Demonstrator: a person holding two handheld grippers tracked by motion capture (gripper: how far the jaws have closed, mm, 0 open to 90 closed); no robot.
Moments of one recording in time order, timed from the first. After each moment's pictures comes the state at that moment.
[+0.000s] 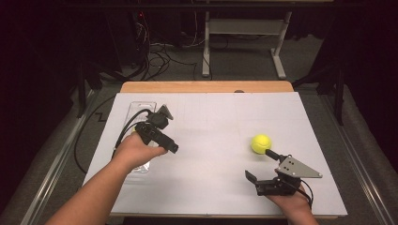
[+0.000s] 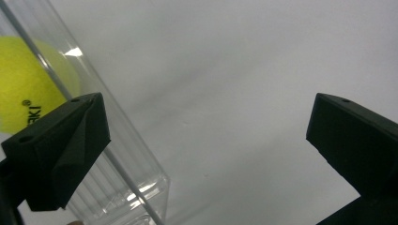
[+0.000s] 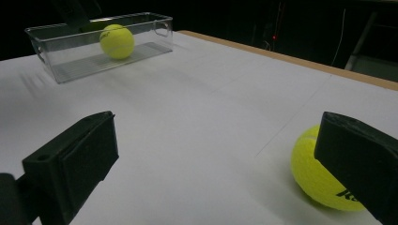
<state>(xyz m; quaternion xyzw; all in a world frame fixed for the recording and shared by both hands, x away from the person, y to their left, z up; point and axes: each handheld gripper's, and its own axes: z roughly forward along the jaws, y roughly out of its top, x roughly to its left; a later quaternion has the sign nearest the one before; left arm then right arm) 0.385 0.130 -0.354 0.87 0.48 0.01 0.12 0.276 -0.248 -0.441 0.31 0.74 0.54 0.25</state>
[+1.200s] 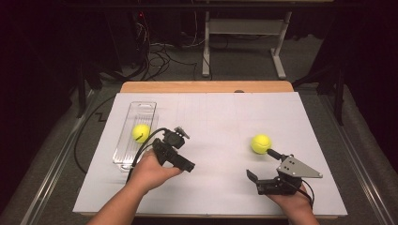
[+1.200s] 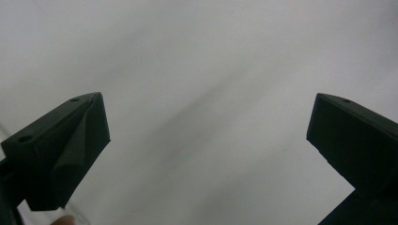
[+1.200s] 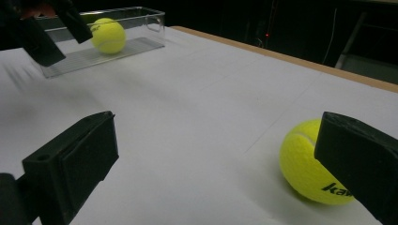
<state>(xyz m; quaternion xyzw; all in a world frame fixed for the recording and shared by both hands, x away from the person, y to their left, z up) 0.345 0.090 -0.387 0.89 0.42 0.01 0.19 0.277 -0.251 -0.440 0.32 0.74 0.53 0.26</state>
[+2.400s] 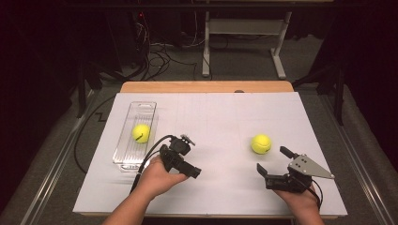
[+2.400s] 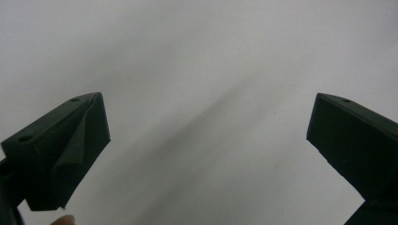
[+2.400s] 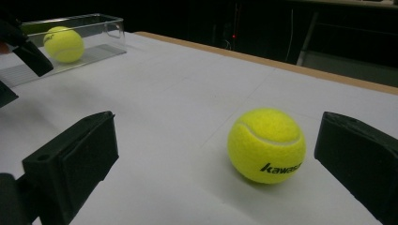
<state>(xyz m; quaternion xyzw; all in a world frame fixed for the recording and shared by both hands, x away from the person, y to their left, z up) 0.343 0.078 -0.412 0.89 0.41 0.00 0.19 0.278 -0.272 -0.437 0.36 0.71 0.52 0.30</state>
